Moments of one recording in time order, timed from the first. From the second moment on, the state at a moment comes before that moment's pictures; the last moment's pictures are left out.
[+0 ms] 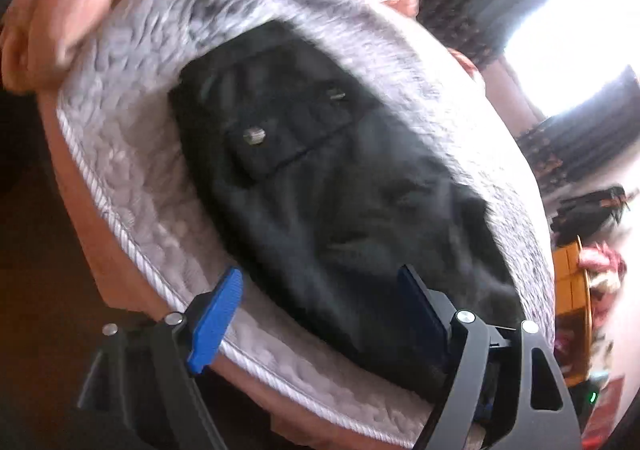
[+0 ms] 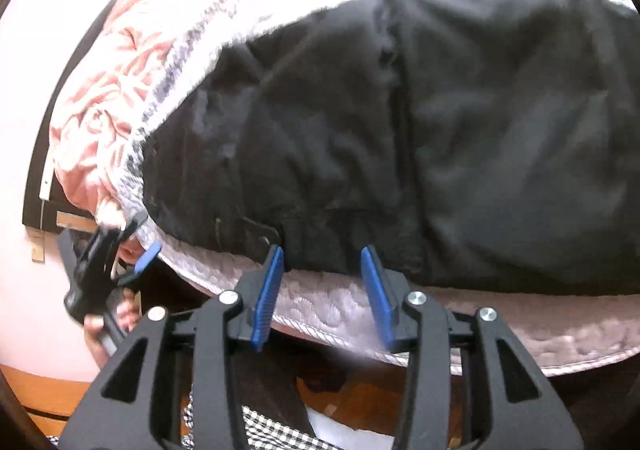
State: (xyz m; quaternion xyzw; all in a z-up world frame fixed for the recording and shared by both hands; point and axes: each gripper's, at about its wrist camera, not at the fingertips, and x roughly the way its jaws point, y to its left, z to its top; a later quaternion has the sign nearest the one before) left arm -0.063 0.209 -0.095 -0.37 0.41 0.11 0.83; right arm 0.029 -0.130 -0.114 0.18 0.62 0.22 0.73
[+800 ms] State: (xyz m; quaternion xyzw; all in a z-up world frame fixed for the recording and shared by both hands) left arm 0.010 0.062 -0.131 -0.23 0.50 -0.01 0.83; right arm 0.024 -0.174 -0.163 0.28 0.65 0.17 0.68
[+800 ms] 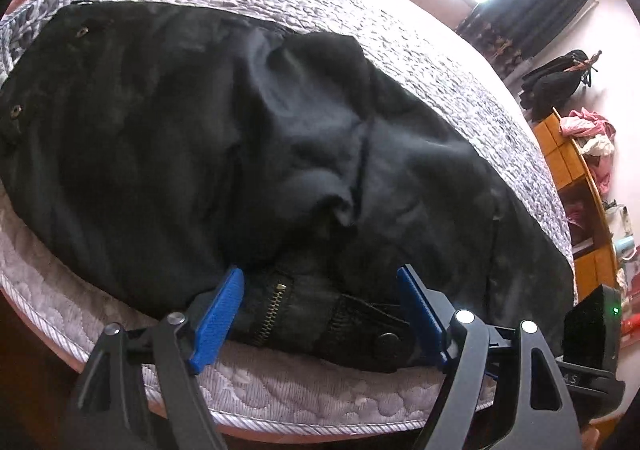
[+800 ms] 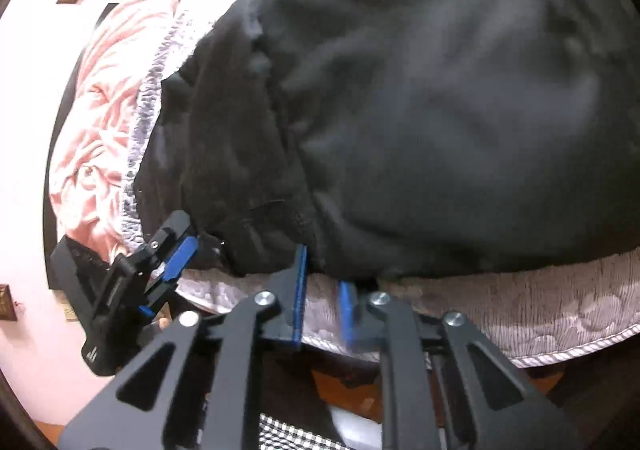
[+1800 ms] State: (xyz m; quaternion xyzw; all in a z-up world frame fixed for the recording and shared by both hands) left arm 0.029 -0.128 -0.110 -0.11 0.50 -0.12 0.85; right arm -0.037 -0.512 -0.114 0.35 0.54 -0.10 0.76
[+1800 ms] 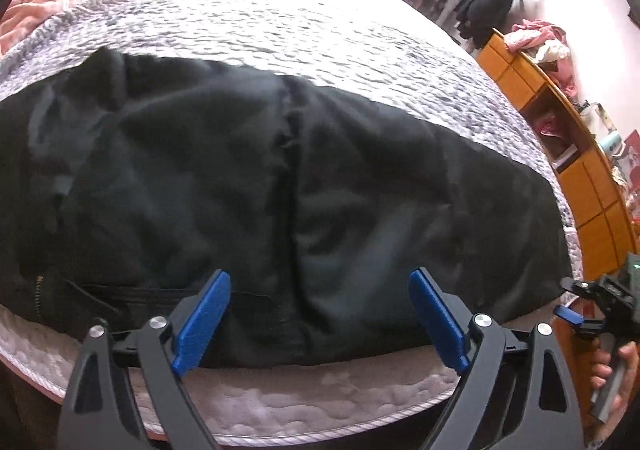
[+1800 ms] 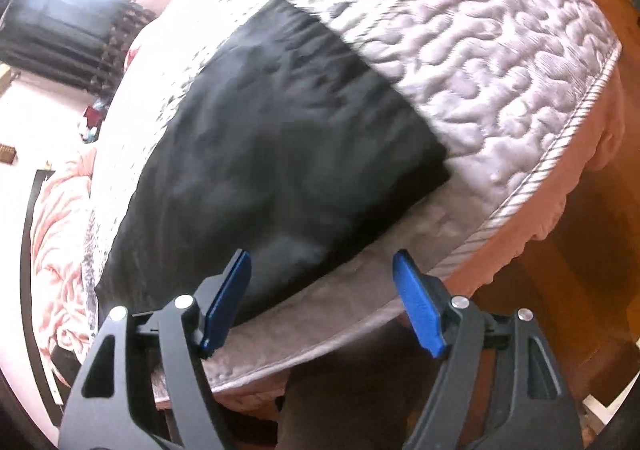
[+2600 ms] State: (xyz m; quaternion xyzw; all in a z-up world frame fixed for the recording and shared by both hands) left arm 0.055 -0.168 -0.136 -0.12 0.53 -0.14 0.83; right arm -0.027 -0.553 -0.117 0.41 0.45 -0.05 0.79
